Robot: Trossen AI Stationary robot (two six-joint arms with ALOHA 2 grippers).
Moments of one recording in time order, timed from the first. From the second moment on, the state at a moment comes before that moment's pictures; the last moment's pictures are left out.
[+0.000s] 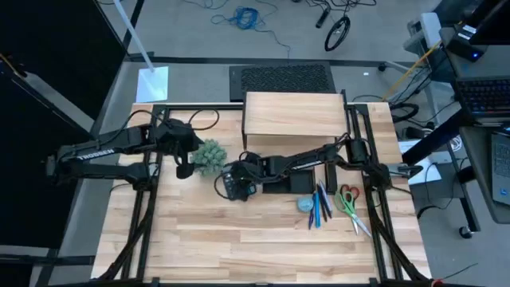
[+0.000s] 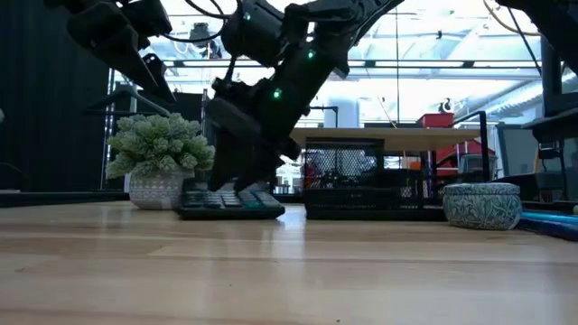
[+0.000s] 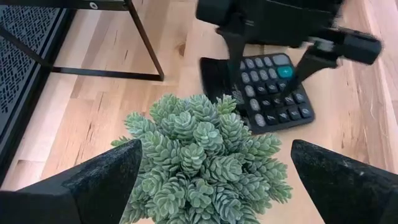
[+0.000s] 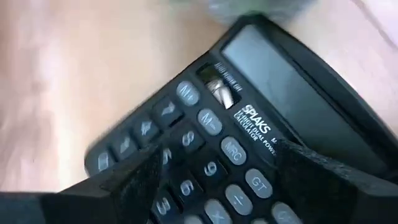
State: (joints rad) left arm 0.32 0.85 0.77 -0.75 0.13 0.21; right arm 0.04 2.18 1.60 -0.34 0.14 0.20
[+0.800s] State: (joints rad) left arm 0.32 0.85 0.77 -0.75 0.13 0.21; right arm 0.04 2.24 1.64 -0.33 0.21 0.05
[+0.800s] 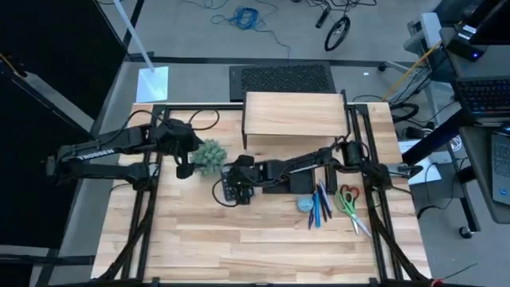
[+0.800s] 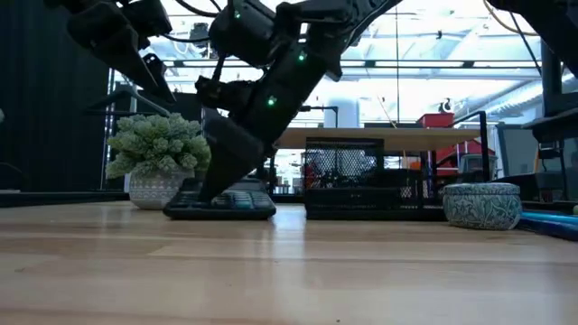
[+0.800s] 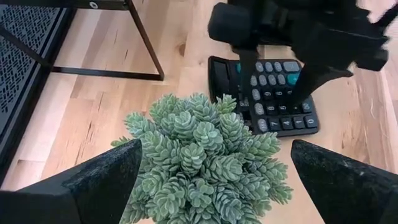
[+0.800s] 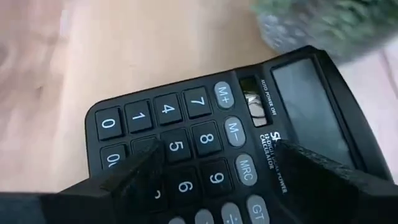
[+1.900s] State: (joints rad) left arm 0.32 0.85 0.77 -0.75 0.13 0.22; right arm 0.07 1.94 1.64 -0.49 0.21 0.09
